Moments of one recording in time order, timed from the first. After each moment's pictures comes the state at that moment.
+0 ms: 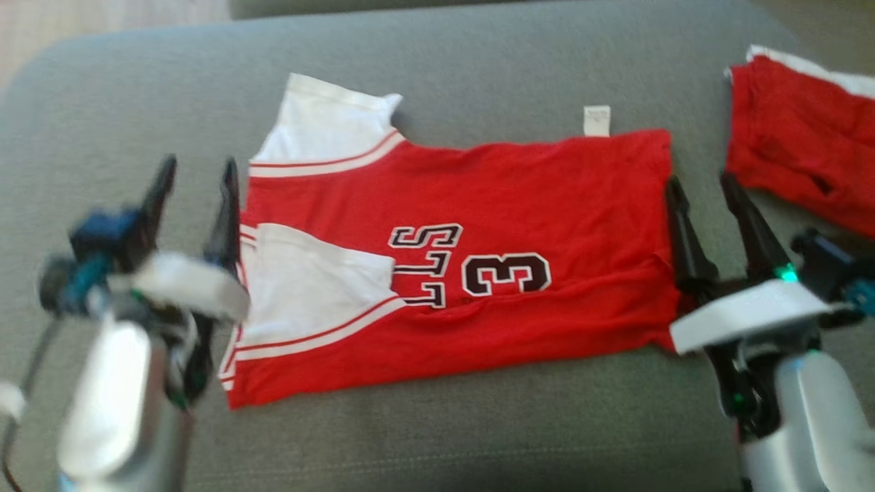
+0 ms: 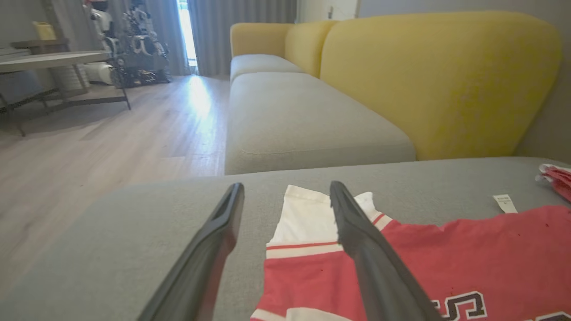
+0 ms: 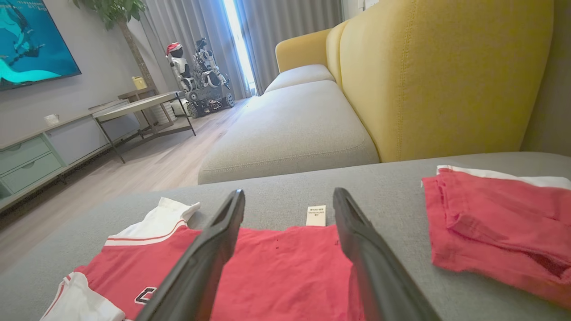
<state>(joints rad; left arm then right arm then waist) -0.28 0.15 -0.12 0.20 -0.20 -0.01 -0.12 -0.14 -0.08 0.05 -0.01 0.29 0.13 0.07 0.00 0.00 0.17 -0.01</state>
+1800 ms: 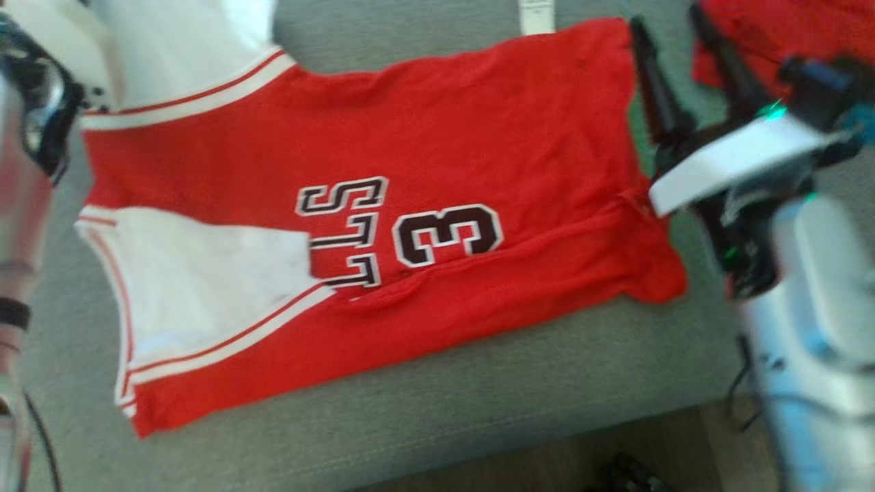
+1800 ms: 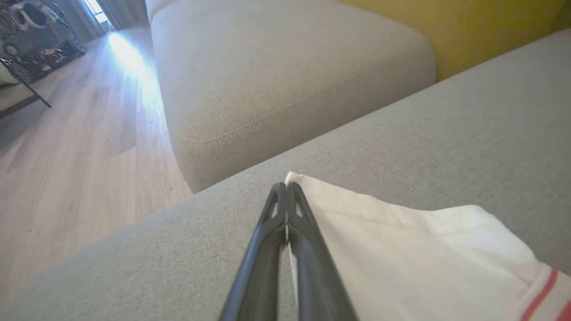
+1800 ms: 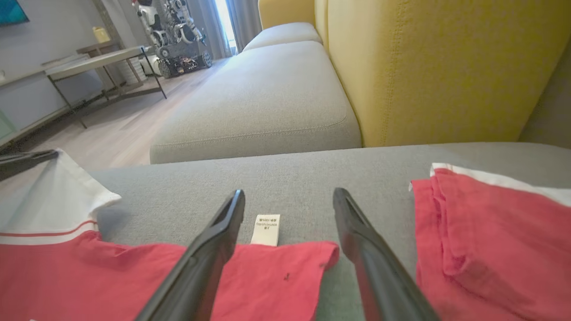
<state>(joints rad) -1.08 0.42 -0.50 0.86 -0.32 -0.11 -0.03 -0.55 -0.12 0.17 0.14 0.33 0.13 0.14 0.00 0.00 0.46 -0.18</state>
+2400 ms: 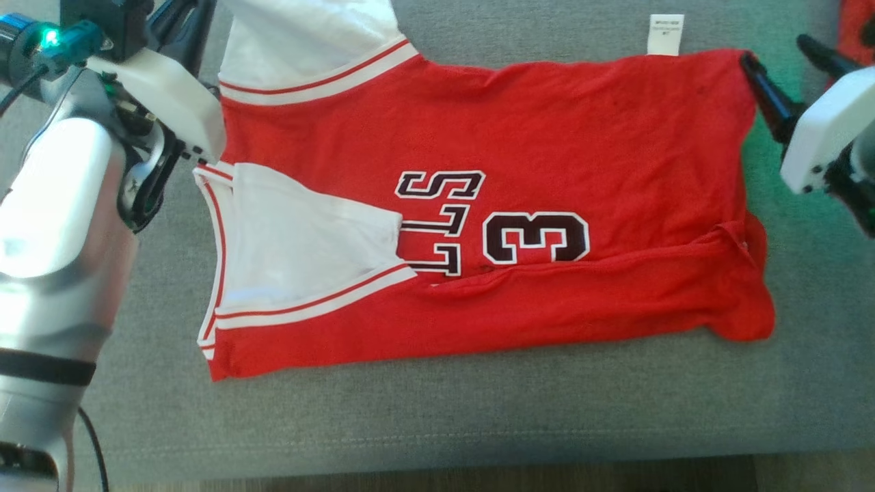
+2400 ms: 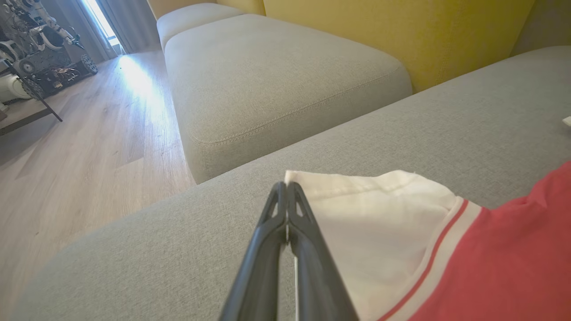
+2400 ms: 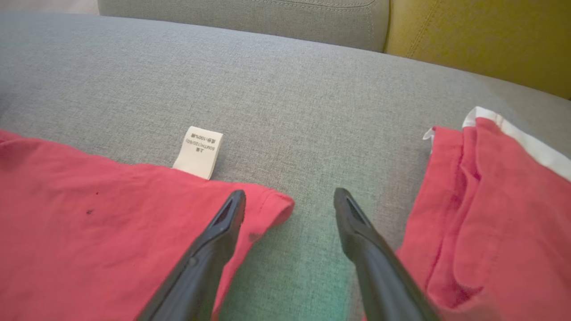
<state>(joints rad) -0.90 0.38 -0.54 0.55 -0.35 -0.09 -0.08 -0.71 -0.52 0.35 0.40 0.51 0.13 0.40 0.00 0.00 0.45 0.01</state>
